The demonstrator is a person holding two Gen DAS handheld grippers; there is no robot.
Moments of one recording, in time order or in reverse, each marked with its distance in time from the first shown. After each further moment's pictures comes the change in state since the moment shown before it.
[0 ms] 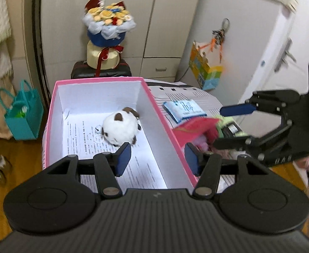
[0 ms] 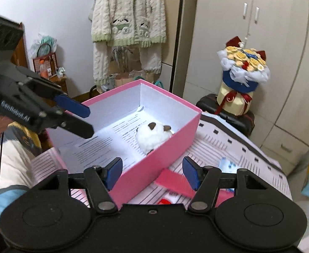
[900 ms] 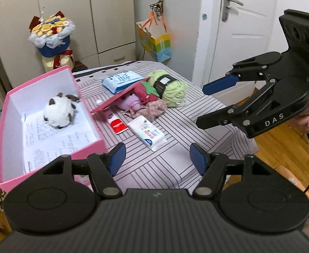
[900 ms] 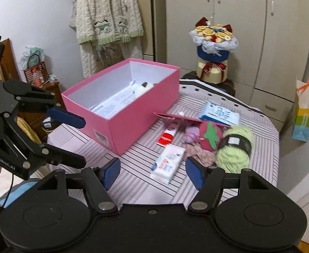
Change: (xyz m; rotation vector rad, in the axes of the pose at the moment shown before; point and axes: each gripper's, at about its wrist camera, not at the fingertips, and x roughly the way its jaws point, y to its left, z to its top) left arm -0.015 -0.140 -0.086 0.305 0.054 -0.062; right arm -0.084 0.020 -0.114 0.166 0.004 -0.068
